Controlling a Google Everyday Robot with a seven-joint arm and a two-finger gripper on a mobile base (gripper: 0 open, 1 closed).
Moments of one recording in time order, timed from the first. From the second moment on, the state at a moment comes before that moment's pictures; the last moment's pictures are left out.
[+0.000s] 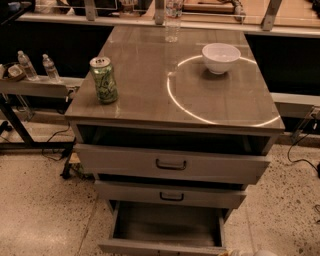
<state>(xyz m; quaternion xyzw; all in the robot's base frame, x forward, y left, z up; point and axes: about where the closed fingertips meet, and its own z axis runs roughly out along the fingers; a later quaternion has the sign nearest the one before) 0.357 -0.270 0.183 -0.55 0.79 0.10 0.25</state>
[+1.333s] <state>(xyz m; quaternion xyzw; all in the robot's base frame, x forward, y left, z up) 0.457 -0.237 0.204 -0.57 0.75 0.09 0.32</state>
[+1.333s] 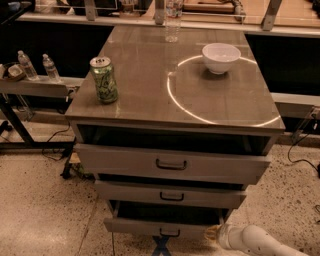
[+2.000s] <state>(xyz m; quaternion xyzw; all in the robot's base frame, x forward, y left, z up) 0.502 -0.229 0.210 -0.55 0.75 0.08 0.36</state>
